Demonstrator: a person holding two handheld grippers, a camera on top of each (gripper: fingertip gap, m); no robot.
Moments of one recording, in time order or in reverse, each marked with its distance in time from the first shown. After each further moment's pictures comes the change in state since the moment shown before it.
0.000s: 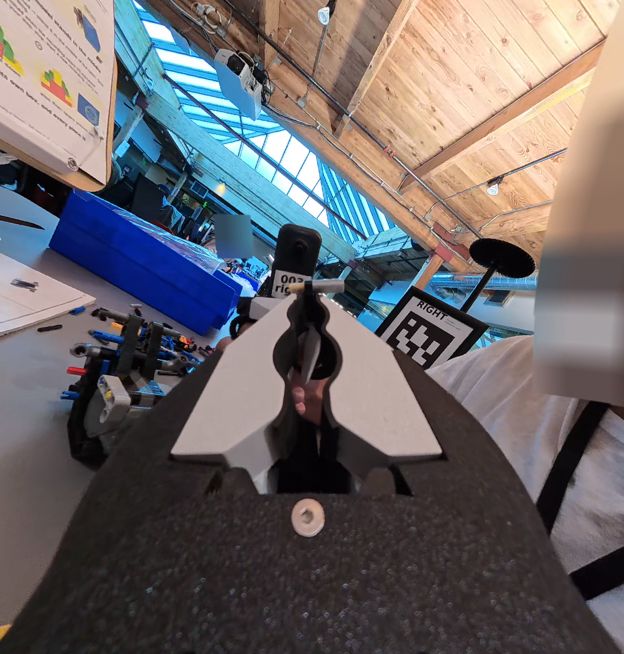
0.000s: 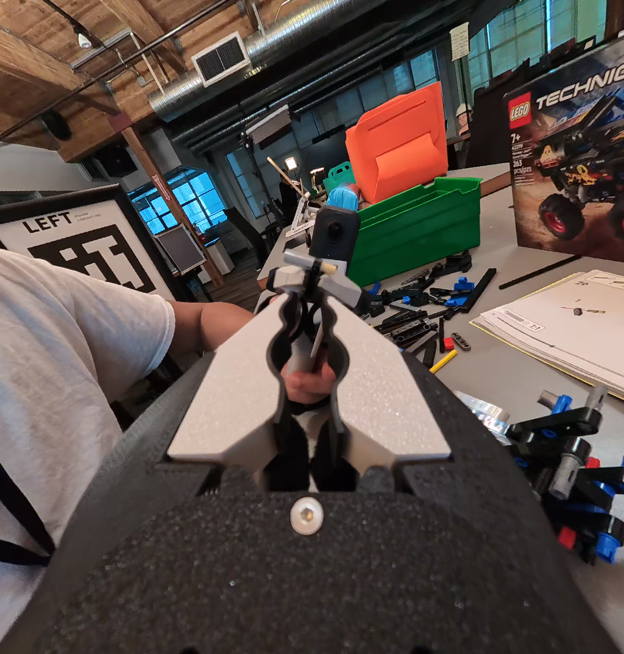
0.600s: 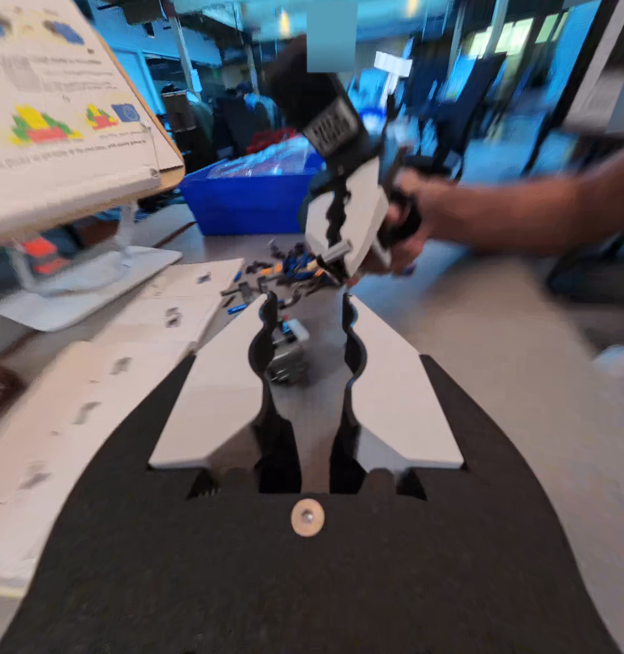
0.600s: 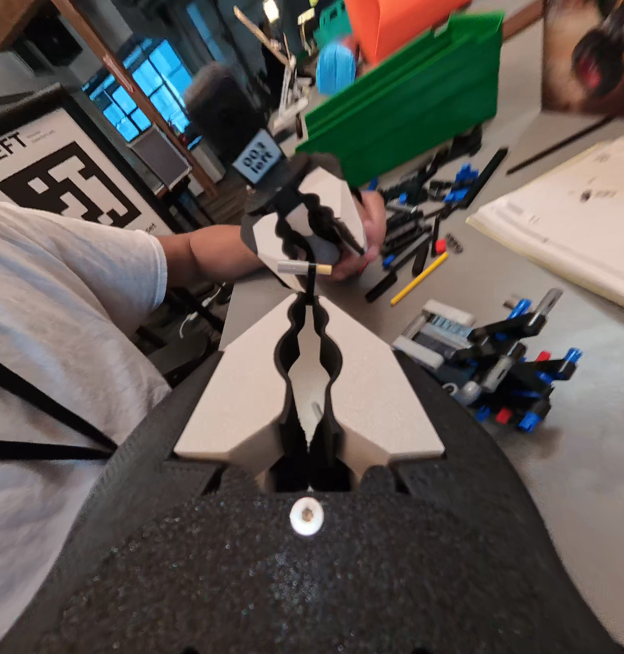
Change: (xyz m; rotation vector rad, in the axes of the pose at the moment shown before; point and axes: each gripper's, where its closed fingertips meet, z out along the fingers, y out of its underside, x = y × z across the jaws) left arm -0.040 0.032 -0.021 -0.494 -0.268 0.772; right arm 0.015 0.032 -0.028 -0.338 0.017 0.111
